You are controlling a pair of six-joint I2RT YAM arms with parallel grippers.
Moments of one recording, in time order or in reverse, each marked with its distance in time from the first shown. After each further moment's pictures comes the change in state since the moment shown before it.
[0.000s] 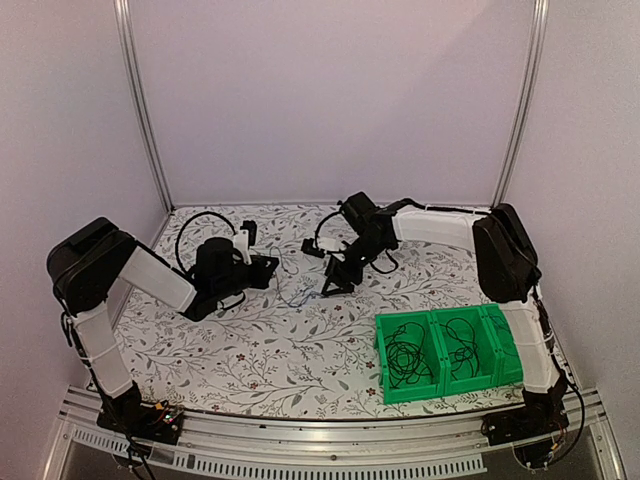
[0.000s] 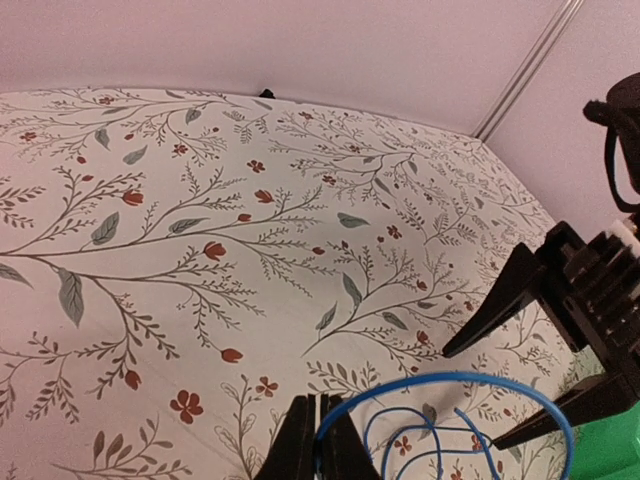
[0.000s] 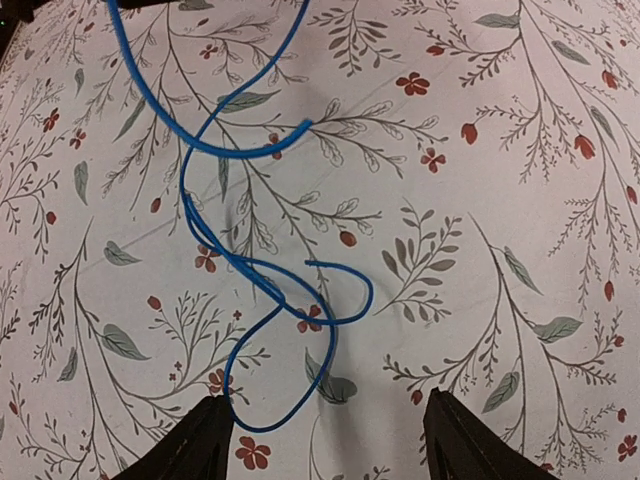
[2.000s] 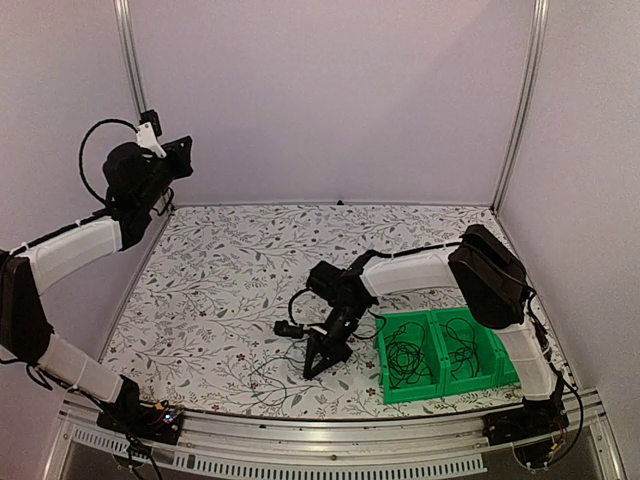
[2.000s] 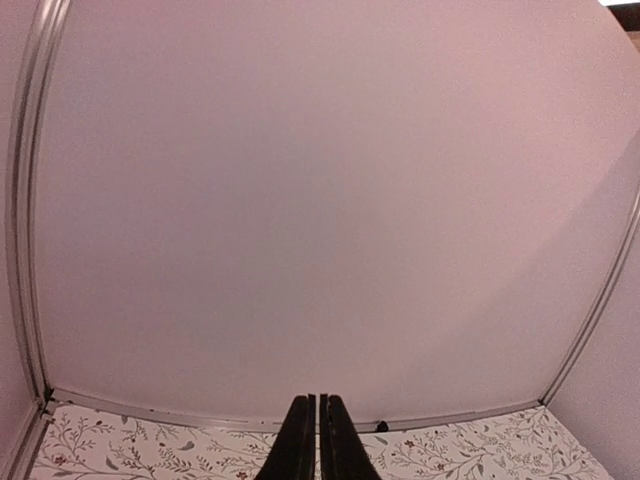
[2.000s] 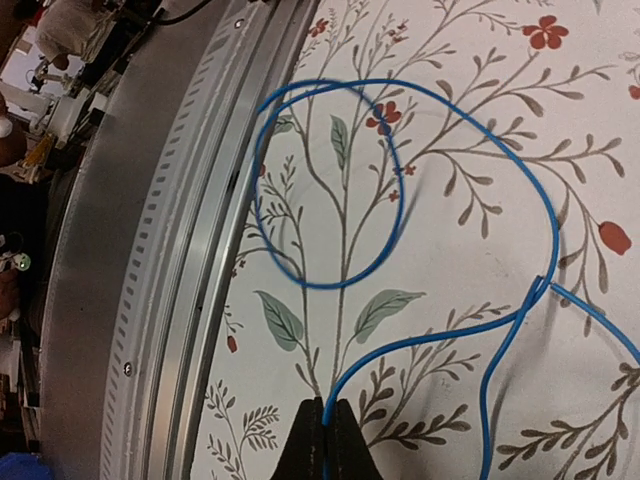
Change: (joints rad) left arm 0.355 -0.437 0.346 -0.300 -0.060 0.116; right arm 0.274 0.000 -0.241 -0.122 -0.466 -0.014
